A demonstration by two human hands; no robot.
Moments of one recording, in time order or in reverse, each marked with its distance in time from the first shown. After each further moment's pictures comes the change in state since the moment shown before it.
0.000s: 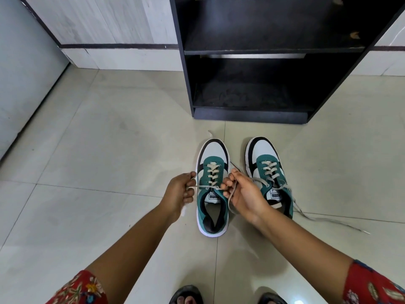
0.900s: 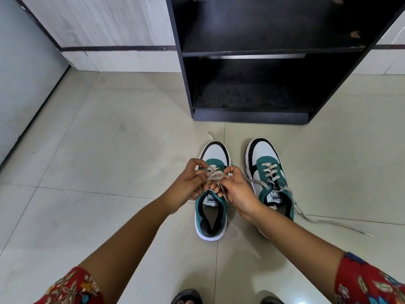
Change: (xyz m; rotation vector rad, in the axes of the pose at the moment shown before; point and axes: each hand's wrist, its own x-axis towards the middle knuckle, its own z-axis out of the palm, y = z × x) left_hand -0.004 0.024 0.015 0.528 -0.289 0.296; right_hand 0.012 0.003 0.010 -0.320 -0.075 -0.100
